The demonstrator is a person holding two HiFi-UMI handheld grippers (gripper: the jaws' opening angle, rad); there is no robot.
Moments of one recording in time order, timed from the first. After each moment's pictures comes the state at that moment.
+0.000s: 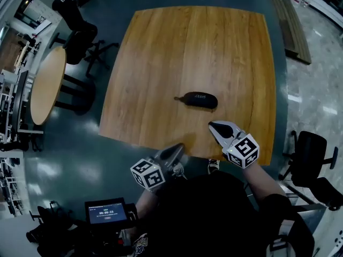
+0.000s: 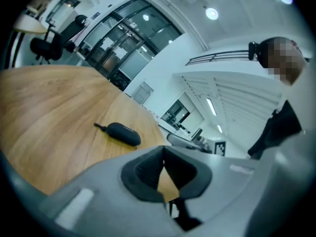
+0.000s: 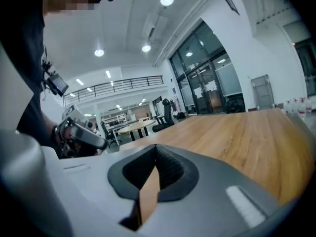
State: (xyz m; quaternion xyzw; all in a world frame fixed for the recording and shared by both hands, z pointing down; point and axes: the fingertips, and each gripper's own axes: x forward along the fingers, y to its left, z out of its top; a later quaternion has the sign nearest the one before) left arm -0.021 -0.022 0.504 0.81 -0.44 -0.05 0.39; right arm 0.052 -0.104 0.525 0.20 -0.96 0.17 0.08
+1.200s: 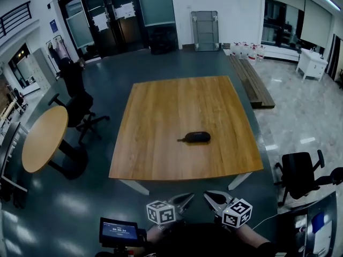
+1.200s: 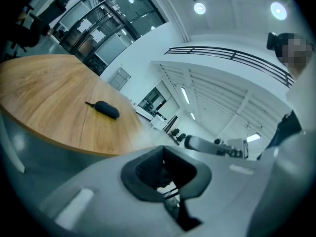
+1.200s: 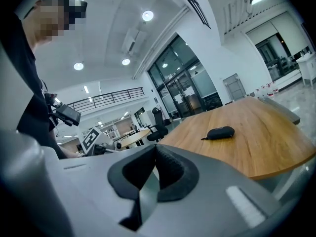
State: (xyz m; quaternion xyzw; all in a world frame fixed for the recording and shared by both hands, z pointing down) left arm -0.019 0.130 0.502 0.88 -0.28 -0.02 0.39; right arm 0.017 0.133 0.471 0.32 -0.91 0.25 0.00
